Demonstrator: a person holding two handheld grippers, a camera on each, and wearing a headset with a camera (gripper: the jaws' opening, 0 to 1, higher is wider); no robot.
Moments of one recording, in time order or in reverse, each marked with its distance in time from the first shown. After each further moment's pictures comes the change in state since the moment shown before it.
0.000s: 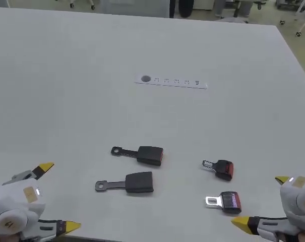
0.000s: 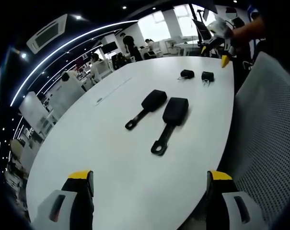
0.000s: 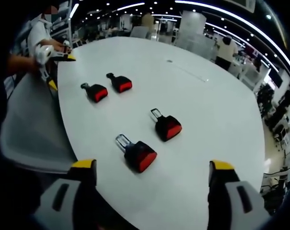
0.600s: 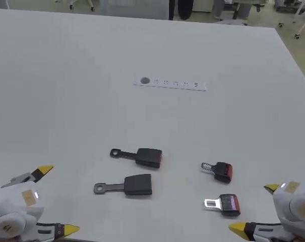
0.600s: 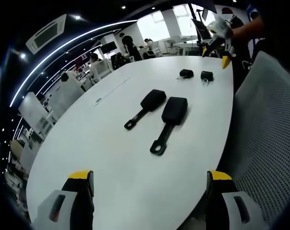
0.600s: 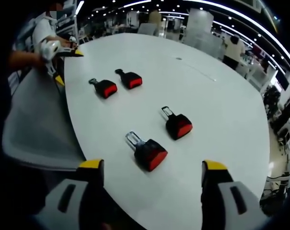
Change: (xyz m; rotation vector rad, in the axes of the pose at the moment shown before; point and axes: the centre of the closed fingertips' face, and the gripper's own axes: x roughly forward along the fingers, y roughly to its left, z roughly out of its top) left arm 0.001 -0.002 -0.001 0.006 0.004 -0.005; right arm 0.001 0.017 -0.001 -0.033 0.031 0.061
